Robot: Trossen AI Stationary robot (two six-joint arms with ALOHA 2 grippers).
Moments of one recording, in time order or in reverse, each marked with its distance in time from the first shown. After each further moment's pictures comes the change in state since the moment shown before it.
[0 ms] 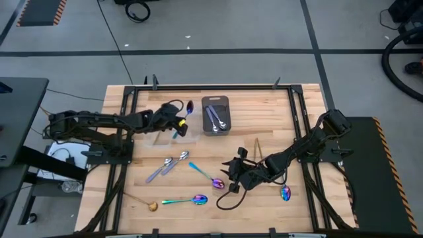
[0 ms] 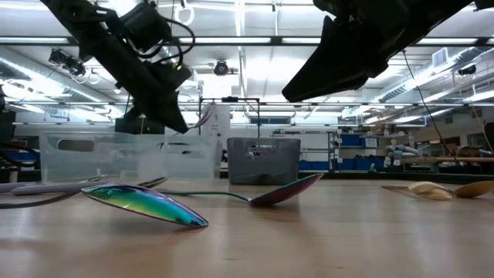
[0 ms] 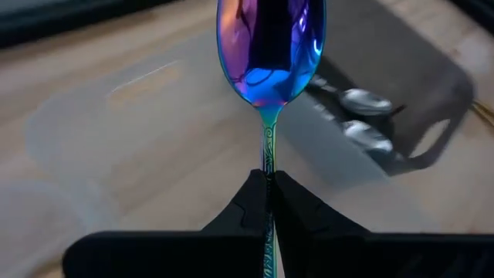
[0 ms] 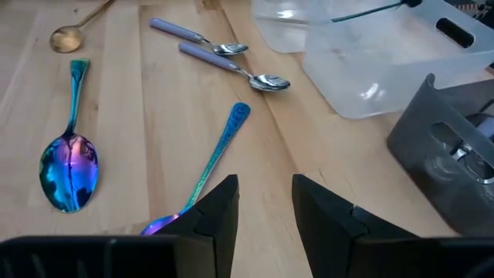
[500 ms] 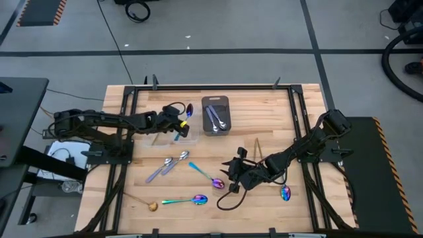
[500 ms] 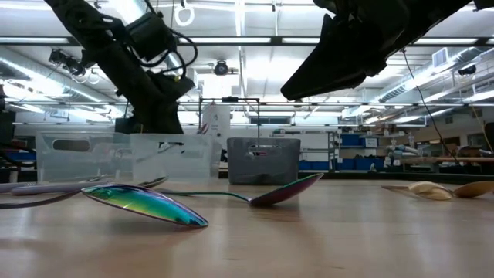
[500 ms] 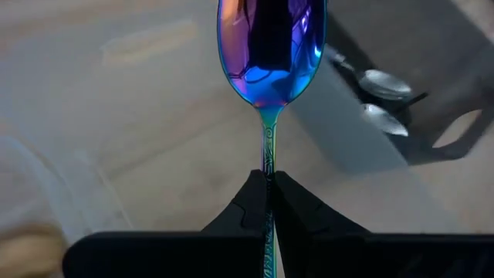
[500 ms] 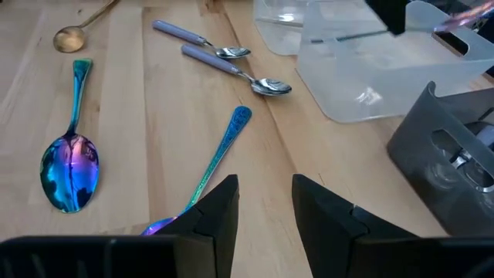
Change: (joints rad) left arm -0.009 0.078 0.001 0.004 0.016 -0.126; right arm 0.000 0.000 0.000 0.013 0.000 -0.029
